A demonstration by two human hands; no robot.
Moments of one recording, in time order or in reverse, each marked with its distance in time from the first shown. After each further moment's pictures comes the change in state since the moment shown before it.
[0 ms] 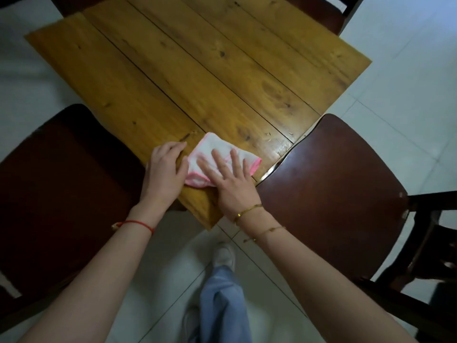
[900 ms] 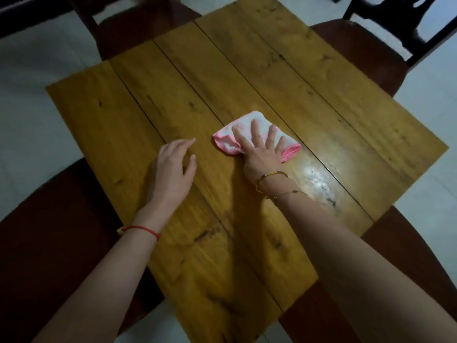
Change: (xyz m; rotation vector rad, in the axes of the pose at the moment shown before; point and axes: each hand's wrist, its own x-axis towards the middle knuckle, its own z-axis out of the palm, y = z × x) left_hand 0.202 -0.012 -0.026 -0.030 0.124 -0.104; right_hand 0.275 0.088 -0.068 0.019 -0.048 0.143
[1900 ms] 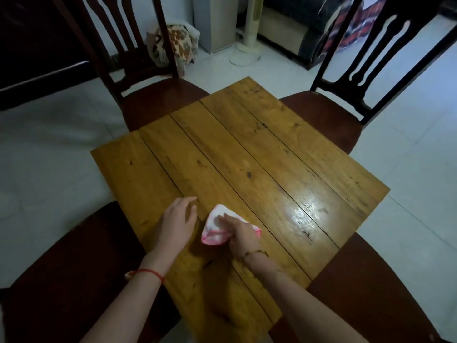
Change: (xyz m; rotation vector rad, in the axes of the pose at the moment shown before) left_hand -0.026 0.030 -0.070 -0.054 -0.131 -0.131; right_hand -0.103 -0.064 -0.042 0.548 -0.235 0.074
